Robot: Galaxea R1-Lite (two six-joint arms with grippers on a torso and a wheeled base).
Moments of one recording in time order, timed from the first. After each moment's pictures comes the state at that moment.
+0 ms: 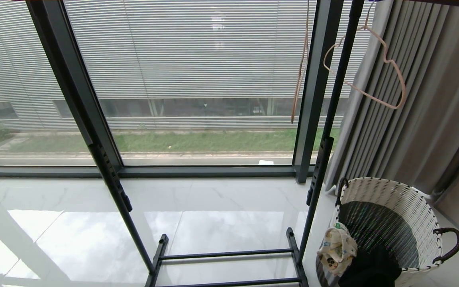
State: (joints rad) left arm 0.00 0.00 0.00 -0.01 0.09 -0.07; right arm 0.00 0.00 0.00 -0.03 -0.07 0.00
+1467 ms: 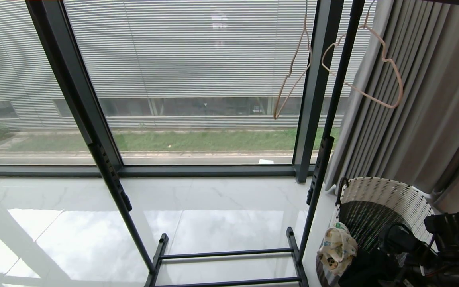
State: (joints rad) left arm 0.00 0.00 0.00 -0.01 0.09 -0.02; right arm 0.10 1.84 -0.23 -0.69 0.06 -0.64
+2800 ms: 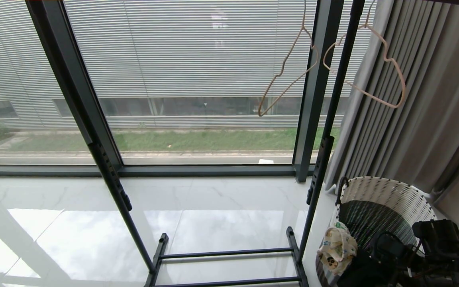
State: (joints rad) left arm 0.00 0.00 0.00 -0.01 0.09 -0.02; right arm 0.08 2.03 -0.21 -0.89 0.04 -0.75
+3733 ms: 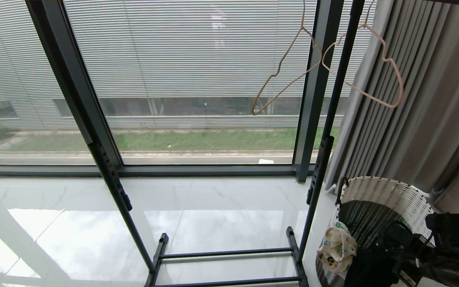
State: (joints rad) left arm 0.00 0.00 0.00 -0.01 0.09 -0.02; right arm 0.03 1.97 -0.21 -0.97 0.10 -0.75
